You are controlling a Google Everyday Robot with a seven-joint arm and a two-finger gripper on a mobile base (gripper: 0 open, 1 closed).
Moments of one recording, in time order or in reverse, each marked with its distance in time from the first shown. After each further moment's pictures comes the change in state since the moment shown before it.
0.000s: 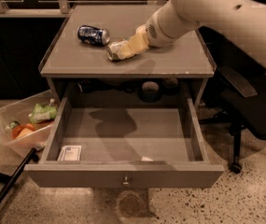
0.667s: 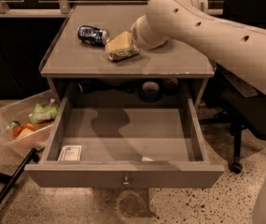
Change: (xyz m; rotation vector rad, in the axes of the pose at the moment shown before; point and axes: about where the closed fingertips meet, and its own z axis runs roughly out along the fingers) arm -0.028 0.006 0.069 0.040 -0.086 0.194
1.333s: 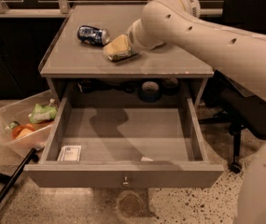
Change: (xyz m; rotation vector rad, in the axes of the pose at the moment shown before) arm -0.001 -0.003 0.019 0.011 -0.012 -0.043
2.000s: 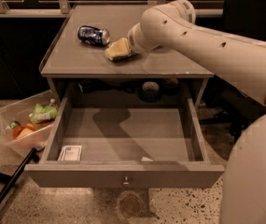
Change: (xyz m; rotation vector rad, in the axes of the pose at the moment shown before) arm -0.001 -0.010 0.028 0.007 -0.016 -0.054
